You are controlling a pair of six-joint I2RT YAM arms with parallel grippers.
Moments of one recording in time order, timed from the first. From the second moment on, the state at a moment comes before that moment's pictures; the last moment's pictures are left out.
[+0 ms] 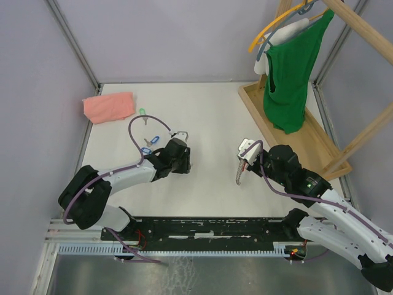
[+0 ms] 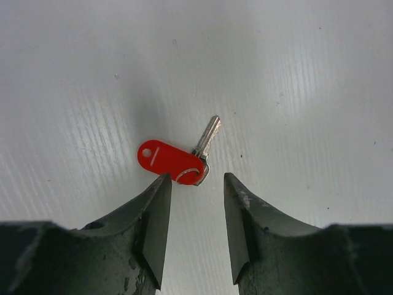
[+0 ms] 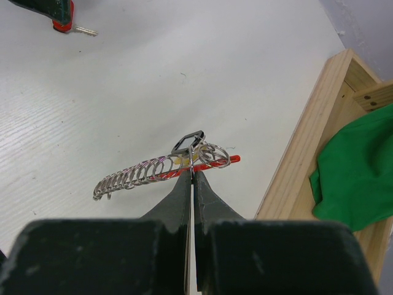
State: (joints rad) left arm -0.72 1.43 0.70 -0.14 -0.16 -0.50; right arm 0.74 0.73 0.72 -0.46 0.04 -0.43
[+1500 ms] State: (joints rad) left arm -0.95 1.65 0.95 -0.24 -0.25 -0.59; right arm 0.74 0.75 0.72 -0.46 0.05 -0.43
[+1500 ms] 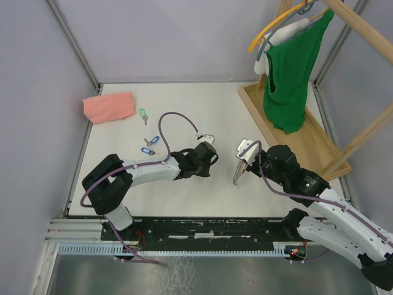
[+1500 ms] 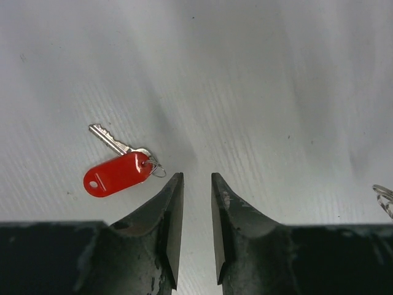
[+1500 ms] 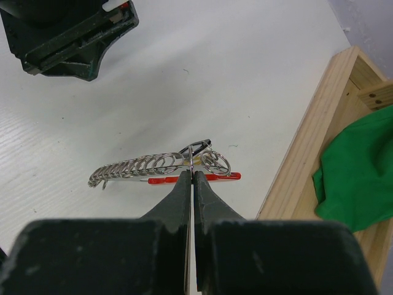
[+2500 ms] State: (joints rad) left arm -0.70 1.74 0.97 -0.20 -0.08 -0.37; right arm 0.75 0.74 0.71 -0.46 0.06 -0.43
